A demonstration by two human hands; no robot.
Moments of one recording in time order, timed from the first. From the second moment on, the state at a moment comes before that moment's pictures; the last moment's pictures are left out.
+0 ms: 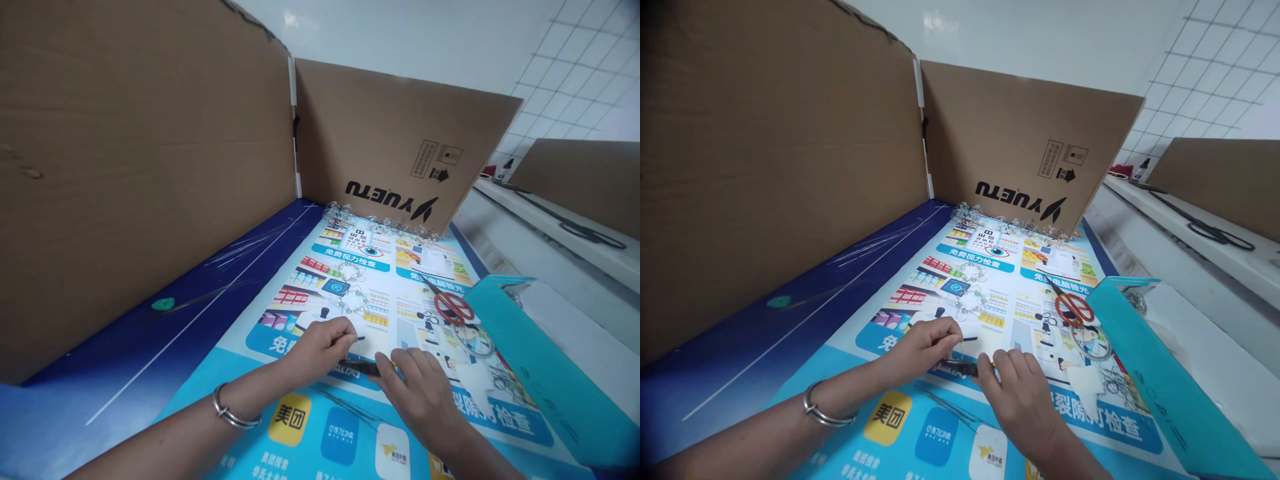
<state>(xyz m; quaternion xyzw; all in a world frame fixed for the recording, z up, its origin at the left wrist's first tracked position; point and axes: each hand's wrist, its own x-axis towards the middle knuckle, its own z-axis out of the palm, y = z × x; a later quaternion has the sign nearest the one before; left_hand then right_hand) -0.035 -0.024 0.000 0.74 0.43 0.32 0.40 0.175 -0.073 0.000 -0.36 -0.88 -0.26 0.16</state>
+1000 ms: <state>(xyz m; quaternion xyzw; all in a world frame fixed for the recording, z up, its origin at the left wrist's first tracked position) -0.038 -0.023 -0.010 0.86 0.39 0.29 0.19 0.169 -0.080 -0.003 -0.43 -0.88 -0.15 0.12</state>
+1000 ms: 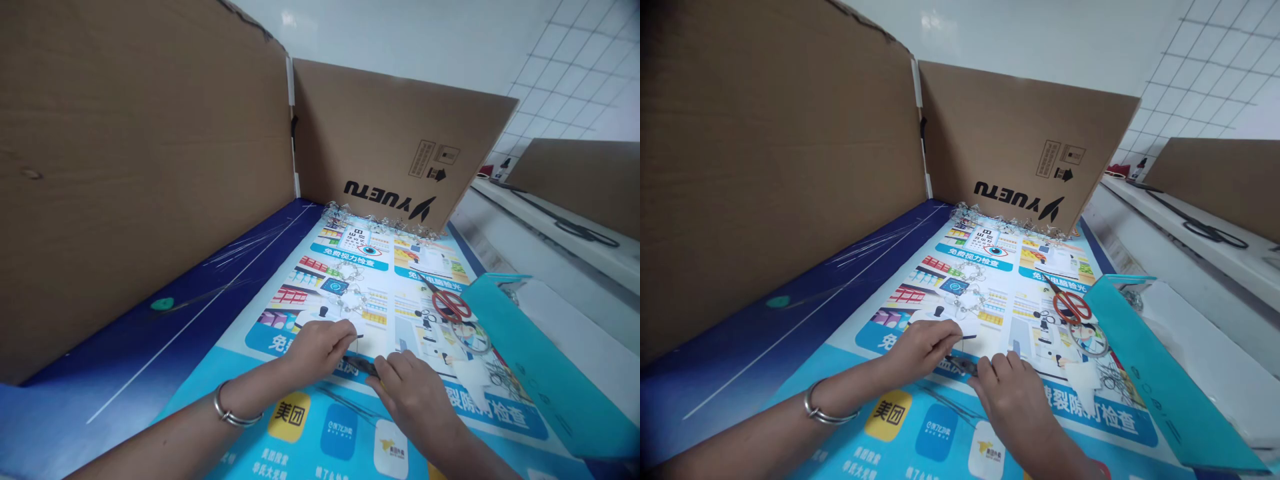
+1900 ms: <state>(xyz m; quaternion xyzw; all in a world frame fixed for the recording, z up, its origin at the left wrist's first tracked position) -0.034 -0.020 -0.023 0.86 0.34 0.29 0.24 0.169 -0.090 -0.002 -0.52 -0.85 -0.02 0.08</state>
